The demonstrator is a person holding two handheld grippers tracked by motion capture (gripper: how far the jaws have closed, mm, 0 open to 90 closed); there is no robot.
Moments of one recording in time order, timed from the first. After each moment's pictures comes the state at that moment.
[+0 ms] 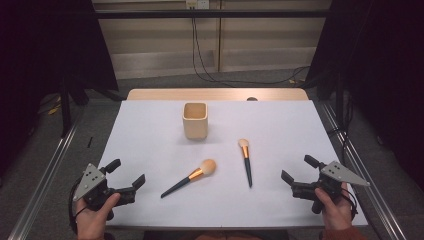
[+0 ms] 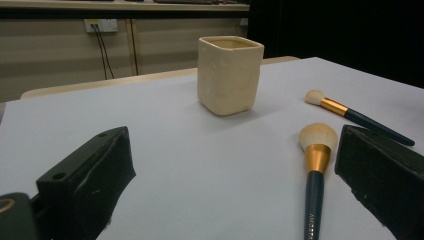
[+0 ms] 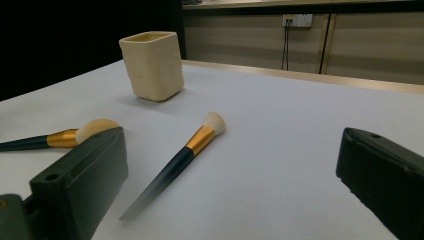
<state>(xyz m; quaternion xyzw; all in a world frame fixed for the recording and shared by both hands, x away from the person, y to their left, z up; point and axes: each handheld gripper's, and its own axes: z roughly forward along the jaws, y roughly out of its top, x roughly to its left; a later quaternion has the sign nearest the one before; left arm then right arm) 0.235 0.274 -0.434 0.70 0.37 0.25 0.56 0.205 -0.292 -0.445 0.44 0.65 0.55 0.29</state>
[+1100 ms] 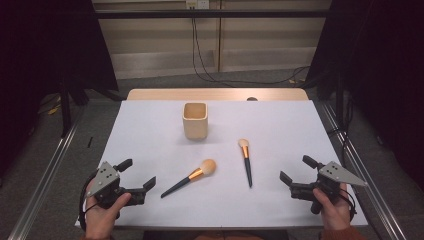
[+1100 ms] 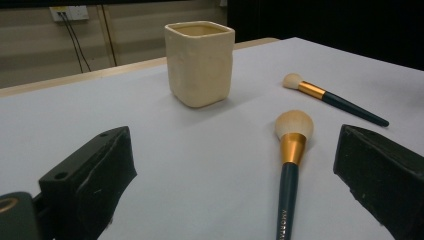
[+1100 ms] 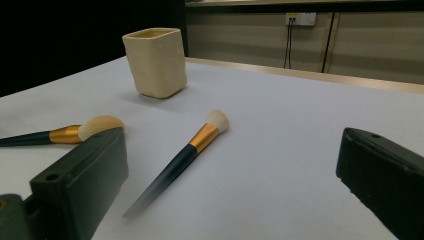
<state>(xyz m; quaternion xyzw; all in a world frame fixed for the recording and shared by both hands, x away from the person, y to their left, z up) 0.239 0.248 -0.428 0.74 0.34 0.22 0.54 0.205 -0.288 -0.446 0.44 0.66 0.54 0.28</state>
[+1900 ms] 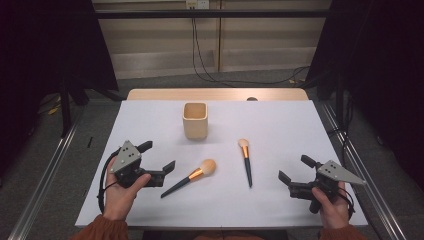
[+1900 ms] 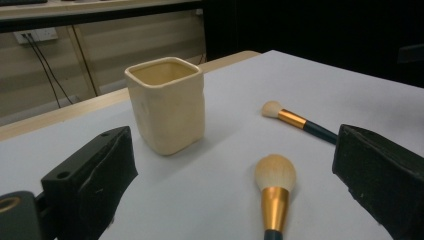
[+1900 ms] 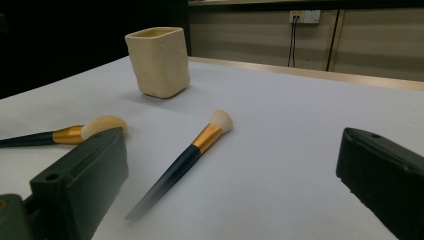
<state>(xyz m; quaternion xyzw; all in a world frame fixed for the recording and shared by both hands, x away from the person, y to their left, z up) 0.273 0.198 -0.397 0.75 0.30 0.21 0.55 0.208 -0.287 -0.448 0.44 0.66 0.55 0.28</state>
